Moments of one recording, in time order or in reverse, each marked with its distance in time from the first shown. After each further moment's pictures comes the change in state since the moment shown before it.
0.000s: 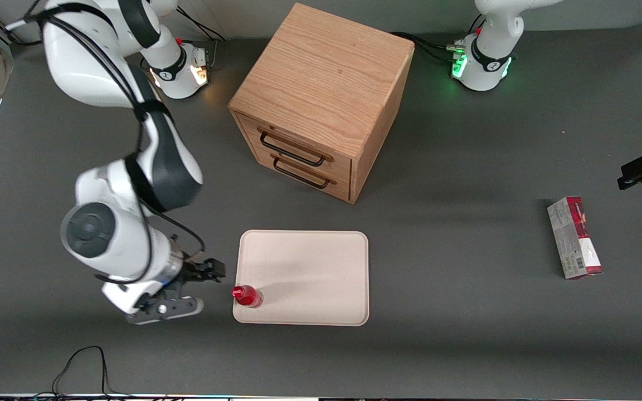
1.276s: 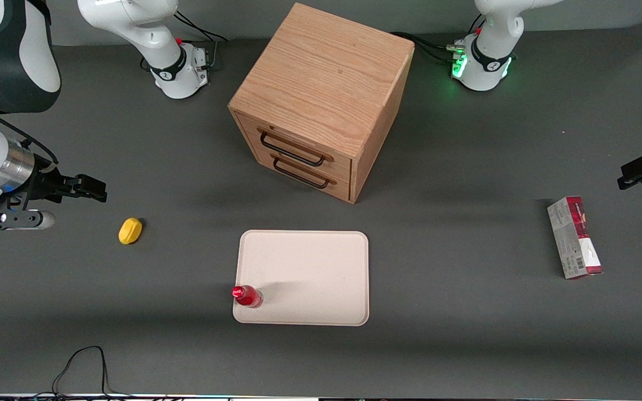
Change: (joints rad) arm -0.100 -0.590 -0.135 -0.641 0.003 -0.082 -0.052
